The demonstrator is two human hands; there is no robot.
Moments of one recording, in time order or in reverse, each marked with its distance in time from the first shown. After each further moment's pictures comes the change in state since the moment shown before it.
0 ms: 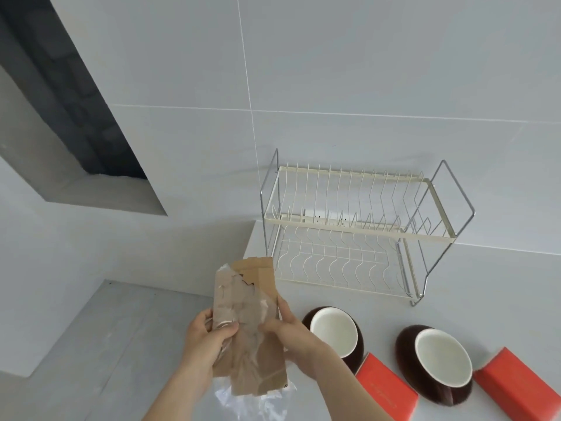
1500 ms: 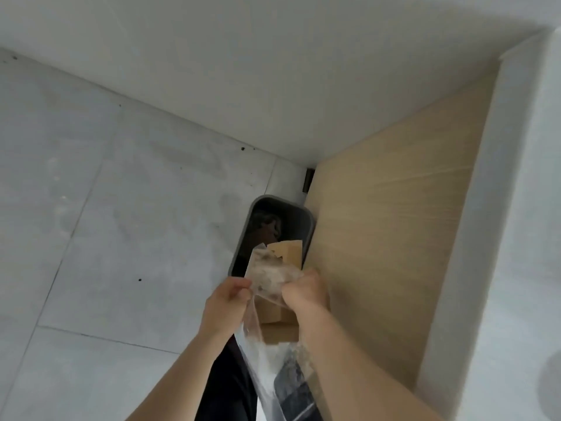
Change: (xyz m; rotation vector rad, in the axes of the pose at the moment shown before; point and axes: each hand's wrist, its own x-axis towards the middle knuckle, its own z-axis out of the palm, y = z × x) left_hand 0.361 -0.270 -0.155 0.387 -0.251 -0.481; right_hand 0.427 0.210 0.163 -0.555 0.595 0.862
